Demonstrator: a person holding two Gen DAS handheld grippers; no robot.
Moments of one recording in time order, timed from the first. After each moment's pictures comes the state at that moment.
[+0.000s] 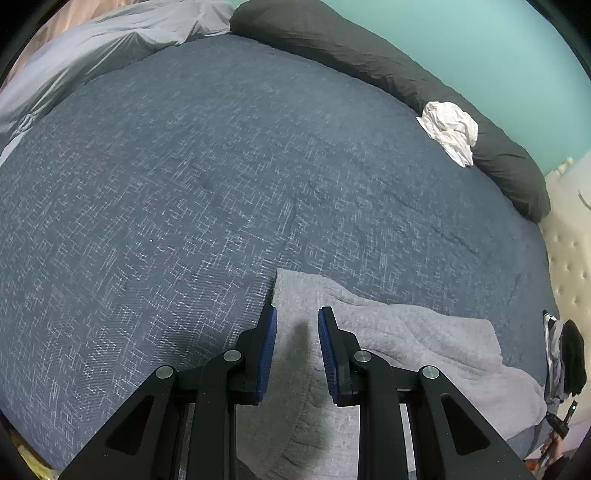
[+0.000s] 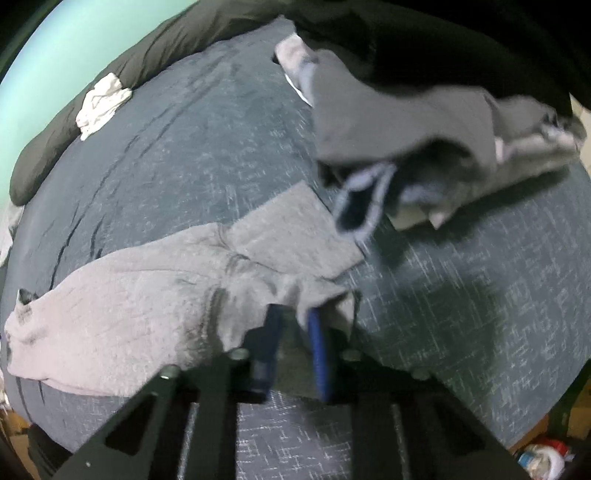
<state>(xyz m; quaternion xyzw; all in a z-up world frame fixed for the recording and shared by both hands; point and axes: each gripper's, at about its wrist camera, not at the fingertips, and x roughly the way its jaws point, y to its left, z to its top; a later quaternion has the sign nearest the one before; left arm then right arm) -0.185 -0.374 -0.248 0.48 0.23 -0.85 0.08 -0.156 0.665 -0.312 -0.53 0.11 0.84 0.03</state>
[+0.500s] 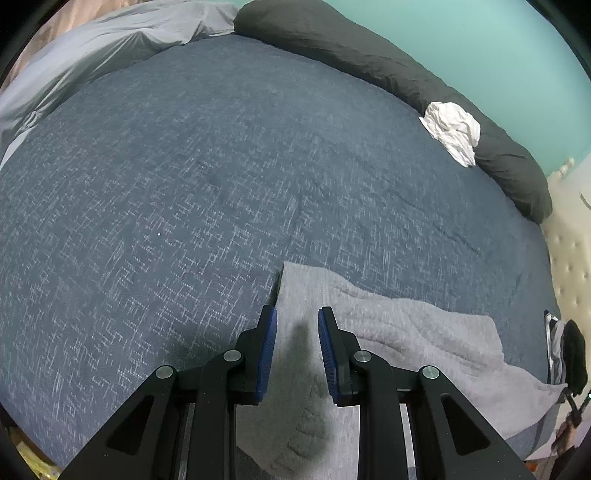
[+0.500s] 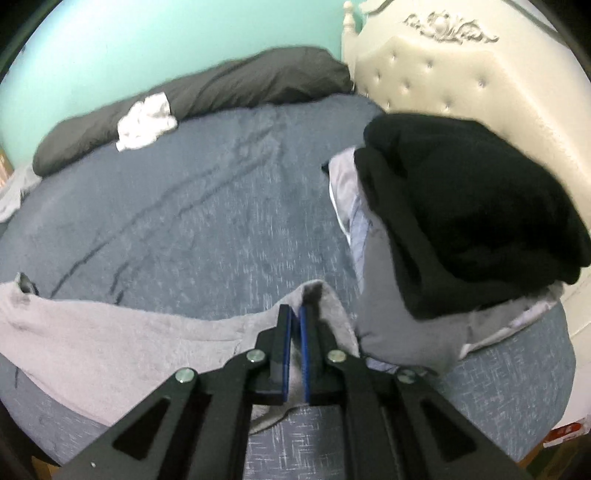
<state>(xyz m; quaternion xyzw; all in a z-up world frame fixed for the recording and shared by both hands) -0.175 -0.373 -0.247 0.48 0.23 -0.84 0.09 -0.186 0.642 -0.242 -0.44 0.00 0.90 0.00</state>
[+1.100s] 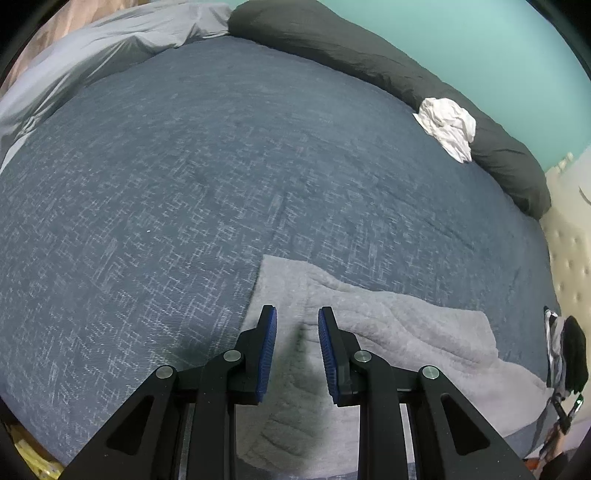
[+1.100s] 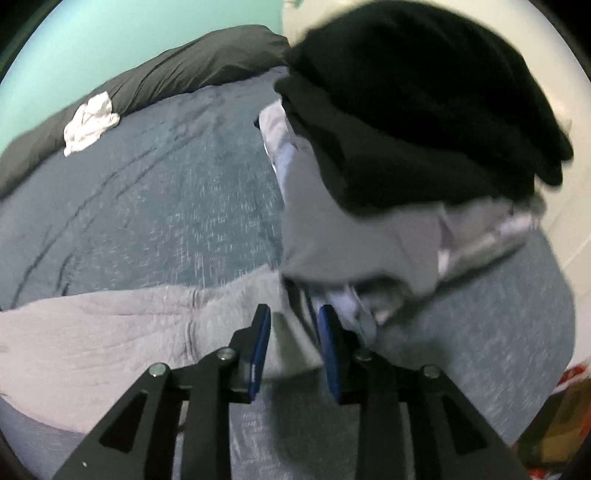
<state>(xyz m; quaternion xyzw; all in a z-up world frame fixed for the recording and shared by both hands) -0.178 -0.353 -0.240 0.48 0.22 -0.85 0.08 -0.162 0.678 -0.294 -0.46 0.05 0.88 0.09</state>
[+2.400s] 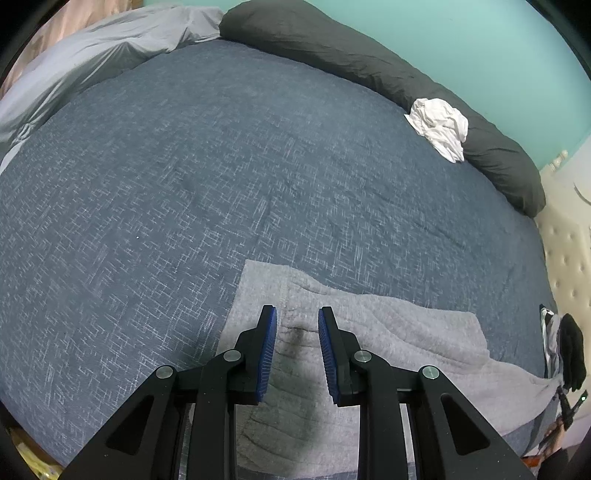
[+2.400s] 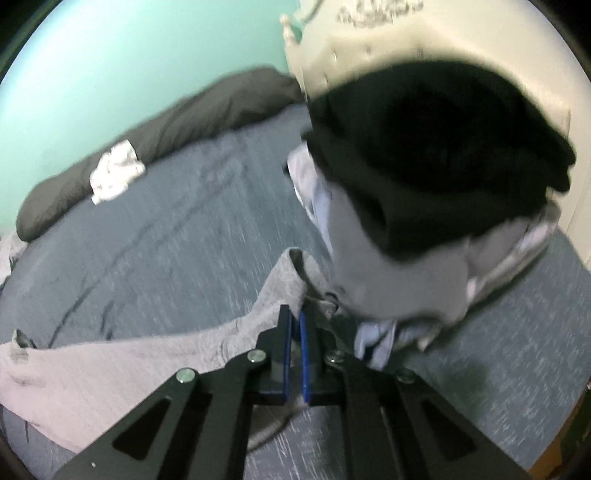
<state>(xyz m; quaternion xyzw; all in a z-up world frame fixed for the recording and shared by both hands) -0.180 -0.344 -0.232 0.47 0.22 -0.85 0.08 -0.167 0.655 -0.265 -0.35 0.10 0.93 0.05</state>
